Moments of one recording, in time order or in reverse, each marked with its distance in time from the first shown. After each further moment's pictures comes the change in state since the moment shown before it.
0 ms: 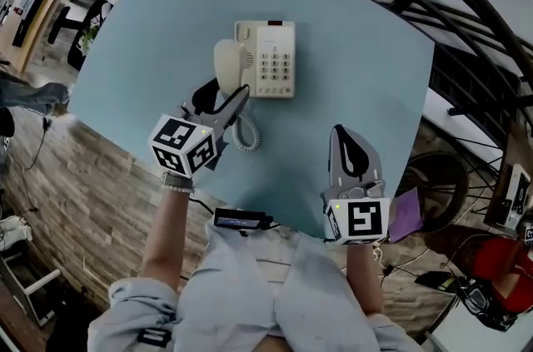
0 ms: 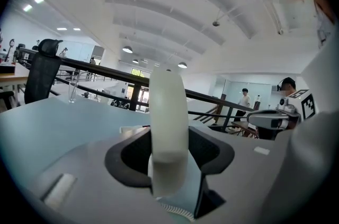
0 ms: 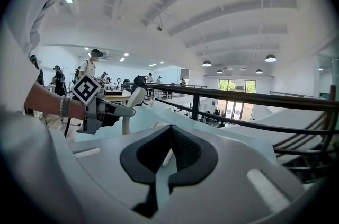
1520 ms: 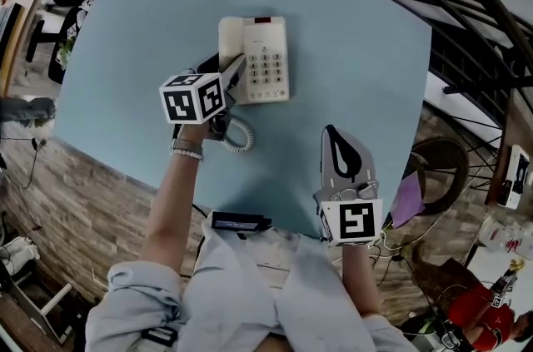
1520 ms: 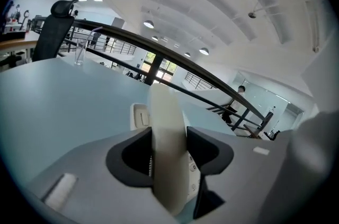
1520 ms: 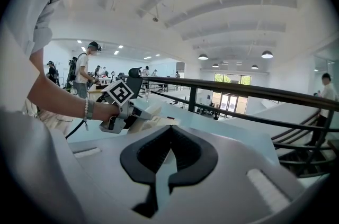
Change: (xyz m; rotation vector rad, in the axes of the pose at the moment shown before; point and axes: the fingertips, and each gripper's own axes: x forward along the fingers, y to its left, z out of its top) left arm 0.107 0.074 -0.052 -0.229 0.233 0.084; right arm 0.031 0.004 -0.022 0.012 0.087 -0.060
